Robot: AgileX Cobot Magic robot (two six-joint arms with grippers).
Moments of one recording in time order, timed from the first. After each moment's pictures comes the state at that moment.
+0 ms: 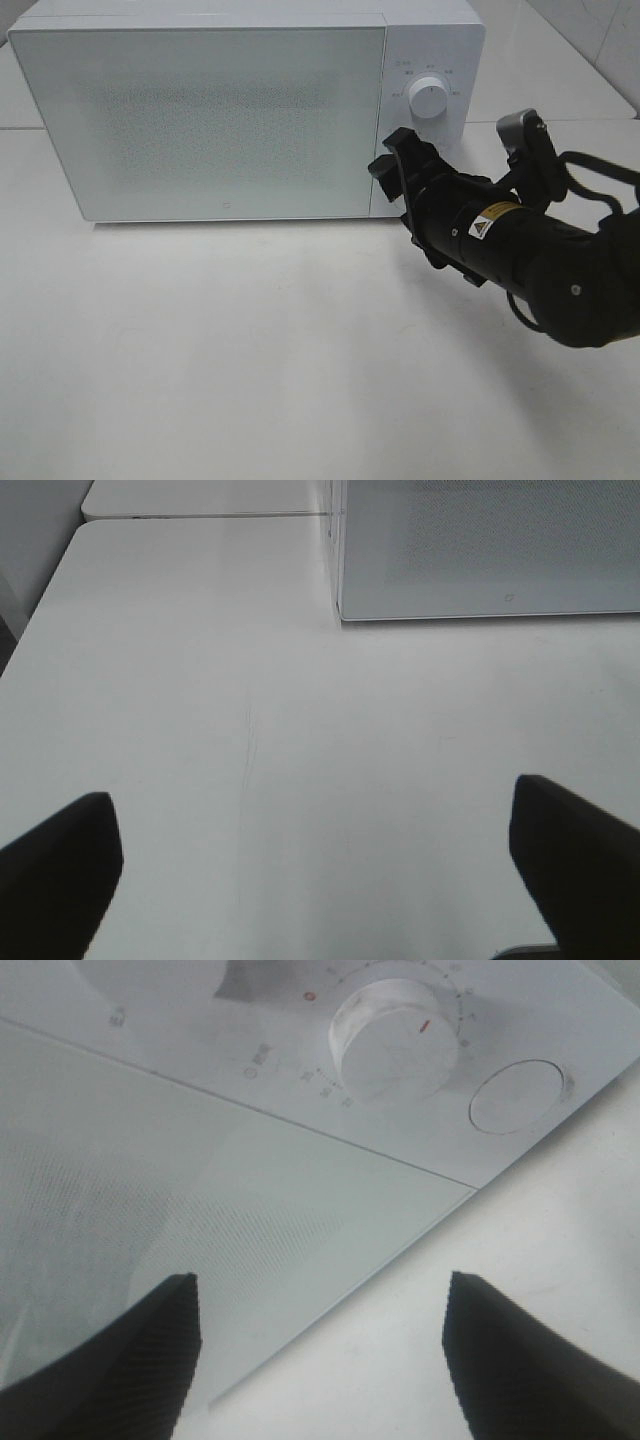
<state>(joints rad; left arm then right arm) 0.05 -0.01 -0.52 -0.09 1.09 0.08 0.61 1.76 -0.54 0.38 -0.87 0.91</state>
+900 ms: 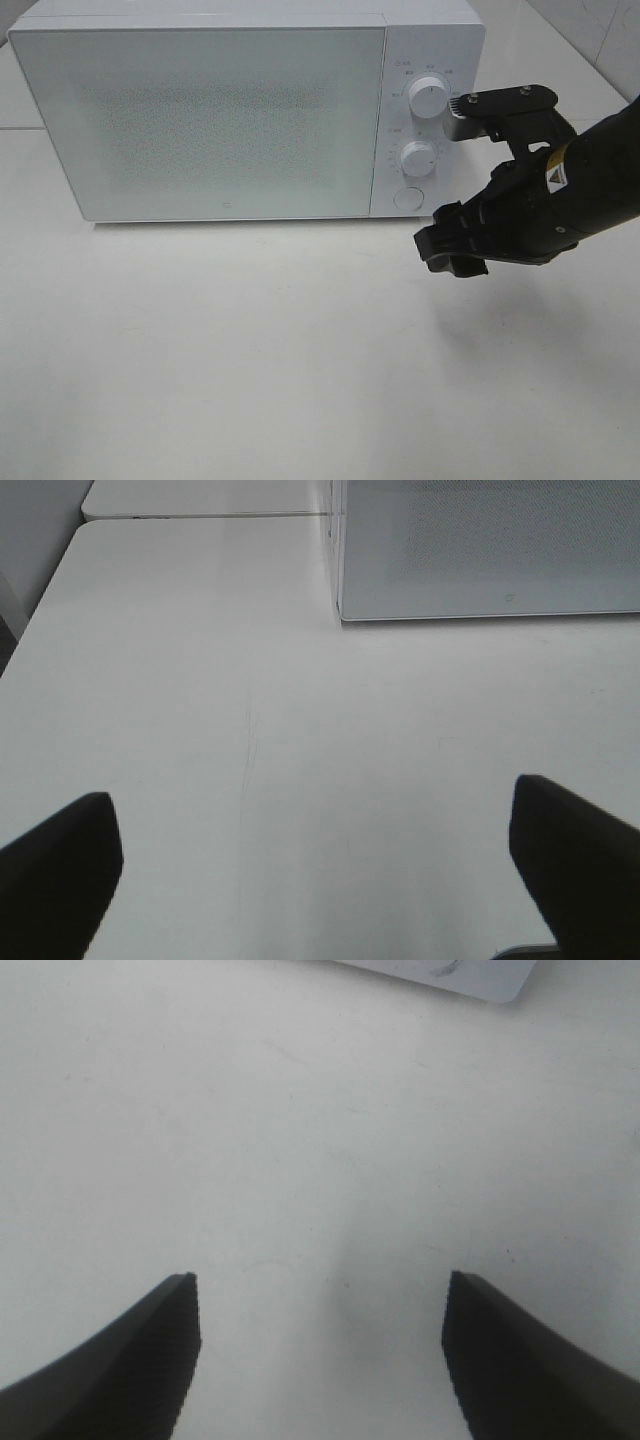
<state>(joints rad) 0.05 -0.01 -0.52 -0.09 1.09 0.08 0.48 1.45 -0.72 -0.05 0.30 0.26</state>
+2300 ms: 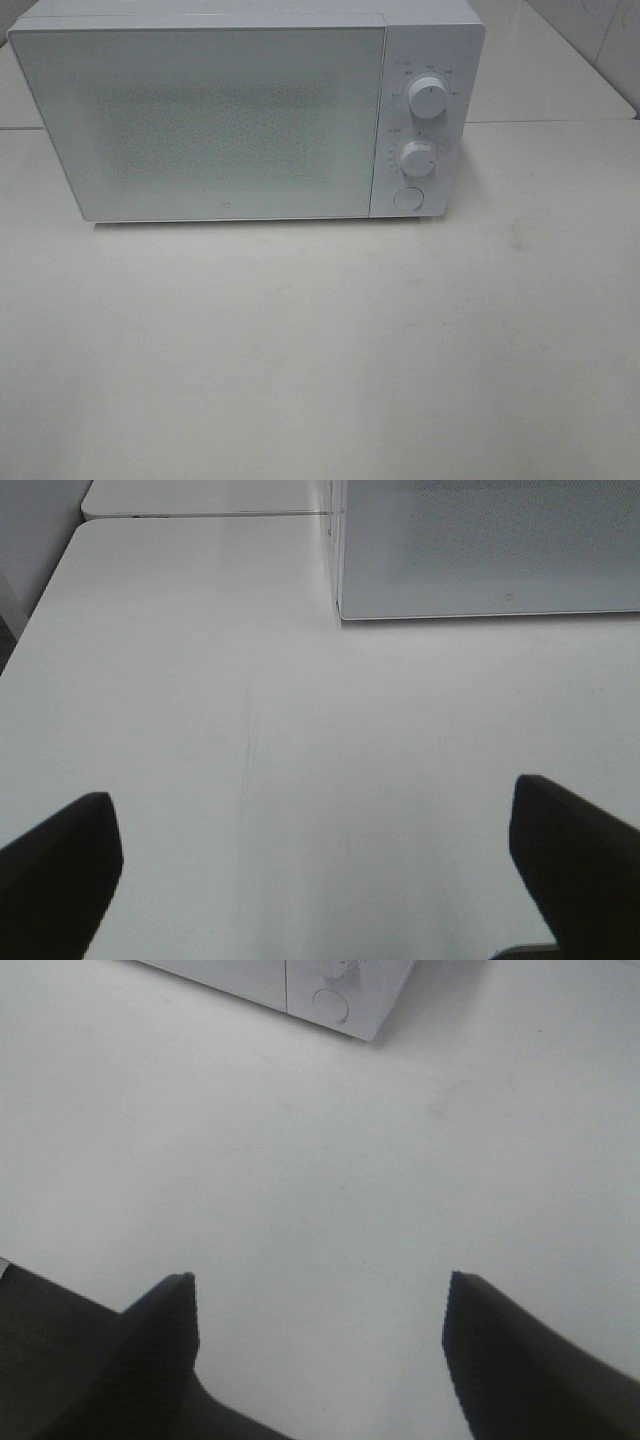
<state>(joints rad) 0.05 -0.01 -0.52 -0.09 1.09 0.08 0.48 0.42 -0.72 -0.05 1.04 0.08</state>
